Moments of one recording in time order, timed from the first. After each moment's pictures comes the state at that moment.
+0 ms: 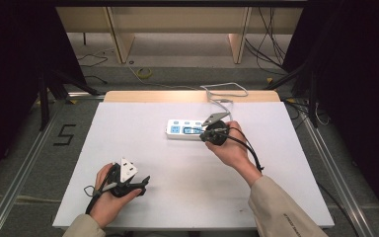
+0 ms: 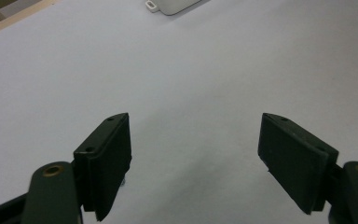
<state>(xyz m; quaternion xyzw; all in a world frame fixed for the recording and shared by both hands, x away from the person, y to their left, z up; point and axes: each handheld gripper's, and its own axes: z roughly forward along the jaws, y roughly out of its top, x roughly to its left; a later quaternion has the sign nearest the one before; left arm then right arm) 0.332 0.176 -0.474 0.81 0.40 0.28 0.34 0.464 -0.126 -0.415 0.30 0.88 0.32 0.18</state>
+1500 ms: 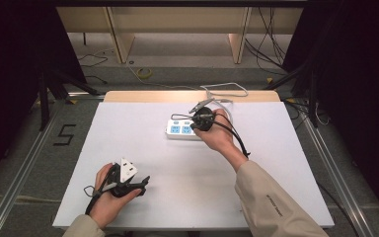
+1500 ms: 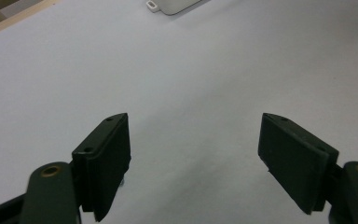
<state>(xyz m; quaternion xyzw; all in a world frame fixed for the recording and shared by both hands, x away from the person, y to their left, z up) 0.332 0.177 -0.474 0.80 0.40 0.28 0.34 0.508 -0.091 -0.410 0.31 0.88 0.31 0.17</state>
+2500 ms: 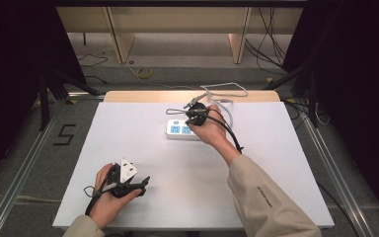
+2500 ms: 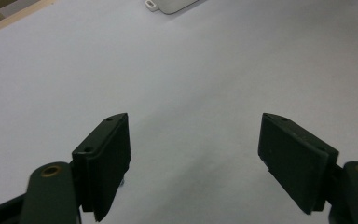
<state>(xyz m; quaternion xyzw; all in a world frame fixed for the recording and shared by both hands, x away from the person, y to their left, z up) 0.331 0.177 -0.475 0.81 0.40 0.28 0.34 0.531 -0.074 -0.416 0.32 0.88 0.30 0.16</state>
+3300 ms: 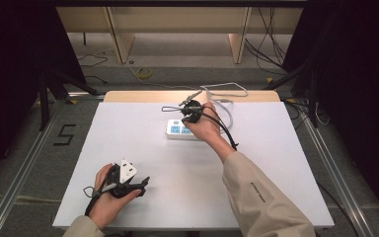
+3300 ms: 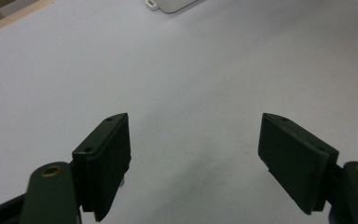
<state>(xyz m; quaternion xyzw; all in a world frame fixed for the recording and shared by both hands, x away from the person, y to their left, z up) 0.330 0.178 -0.475 0.81 0.40 0.28 0.34 0.544 -0.060 -0.419 0.32 0.89 0.30 0.15</state>
